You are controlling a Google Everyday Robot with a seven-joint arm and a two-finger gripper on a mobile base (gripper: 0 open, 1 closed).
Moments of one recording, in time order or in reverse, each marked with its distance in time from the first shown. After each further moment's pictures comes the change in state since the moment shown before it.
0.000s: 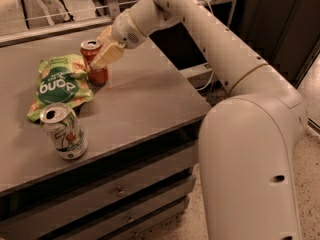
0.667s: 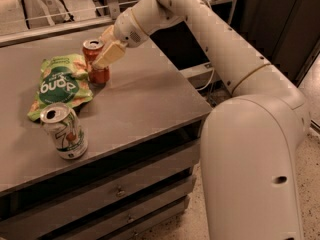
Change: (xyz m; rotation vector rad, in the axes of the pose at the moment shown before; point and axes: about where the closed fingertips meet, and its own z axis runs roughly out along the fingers) arm 0.000 -0.001 -0.006 0.010 0.001 -0.001
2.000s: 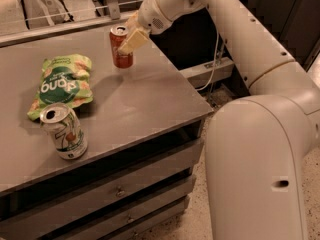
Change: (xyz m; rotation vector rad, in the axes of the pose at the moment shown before) arm 0.031 -0.036 -0.074 0.172 0.123 0.013
